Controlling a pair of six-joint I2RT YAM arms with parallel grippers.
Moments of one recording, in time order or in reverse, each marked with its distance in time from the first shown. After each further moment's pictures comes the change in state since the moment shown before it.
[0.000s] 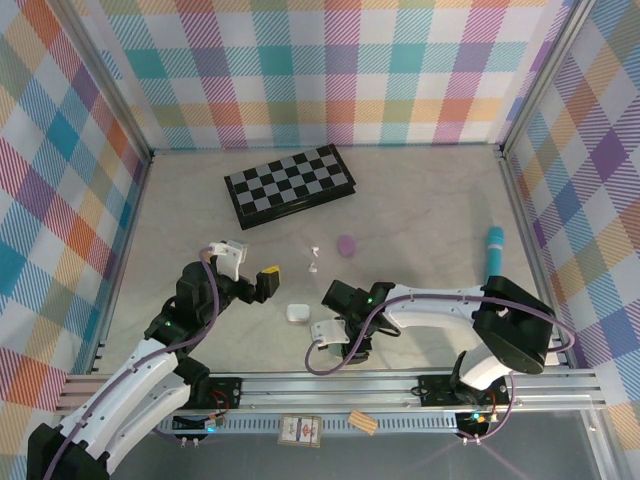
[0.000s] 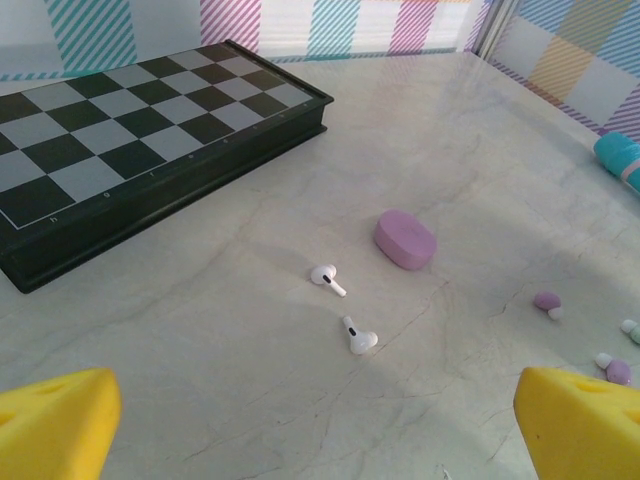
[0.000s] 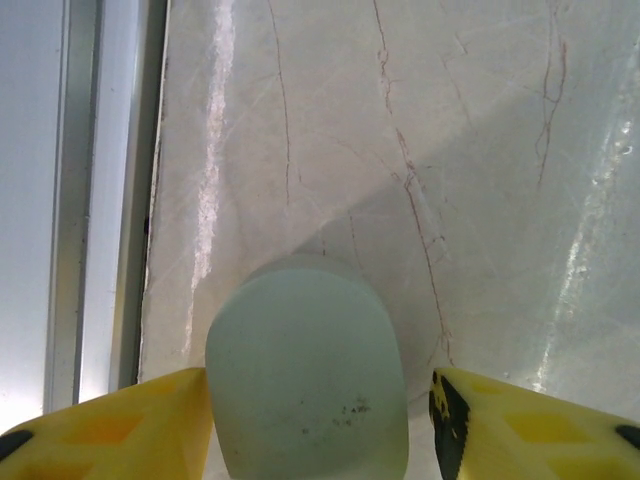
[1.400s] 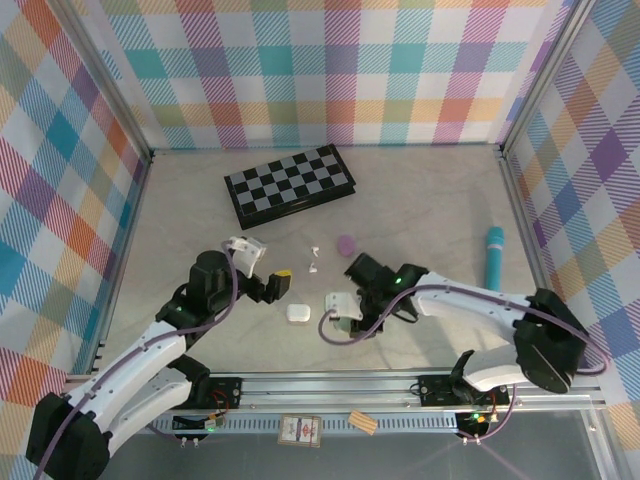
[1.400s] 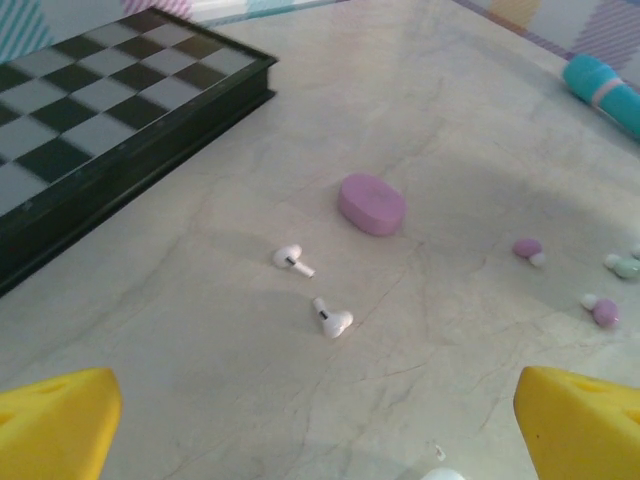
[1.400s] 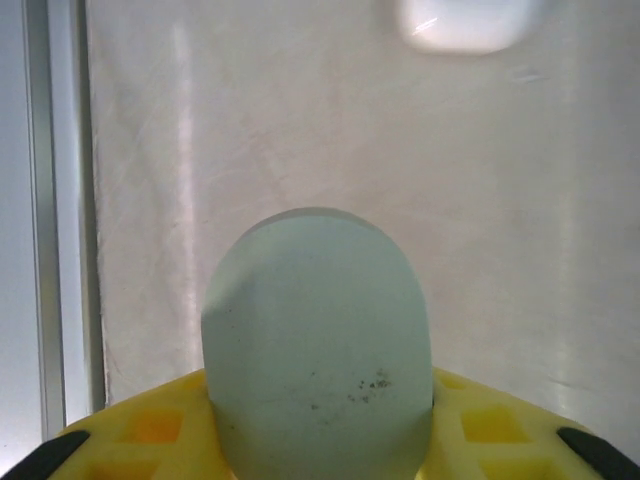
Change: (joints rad) left arm -0.039 0.186 0.073 0.037 0.097 0.147; right arm -0.209 -0.201 0.036 -0.095 -0.057 0.020
